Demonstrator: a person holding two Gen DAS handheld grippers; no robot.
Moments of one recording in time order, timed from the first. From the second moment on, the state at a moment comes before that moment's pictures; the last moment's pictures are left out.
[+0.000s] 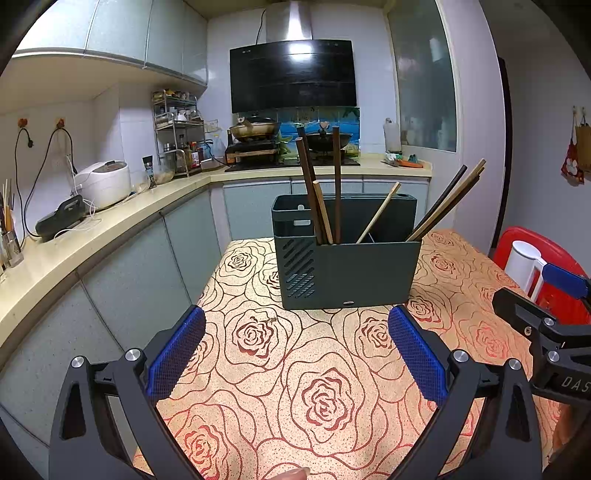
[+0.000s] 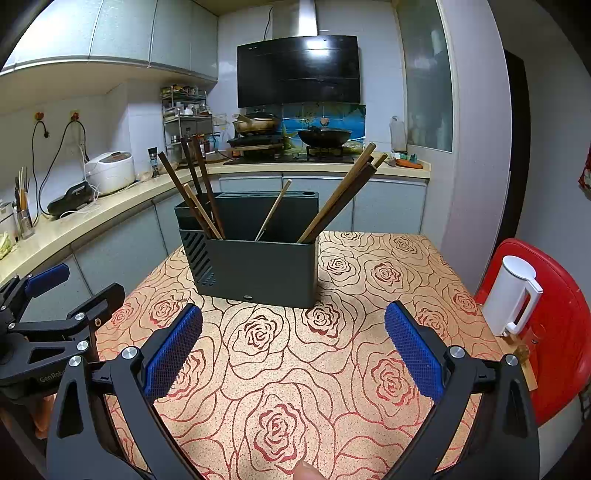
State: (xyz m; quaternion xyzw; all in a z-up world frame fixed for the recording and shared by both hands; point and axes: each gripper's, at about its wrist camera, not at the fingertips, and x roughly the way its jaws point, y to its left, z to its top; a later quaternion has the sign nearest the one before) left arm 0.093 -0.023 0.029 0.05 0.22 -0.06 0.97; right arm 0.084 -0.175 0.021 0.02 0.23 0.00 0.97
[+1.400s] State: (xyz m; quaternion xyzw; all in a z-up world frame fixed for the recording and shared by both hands) left arm 0.089 -0.028 0.024 0.06 0.22 -0.06 0.97; right arm 0.084 -0.178 0.014 0.03 0.24 0.00 0.97
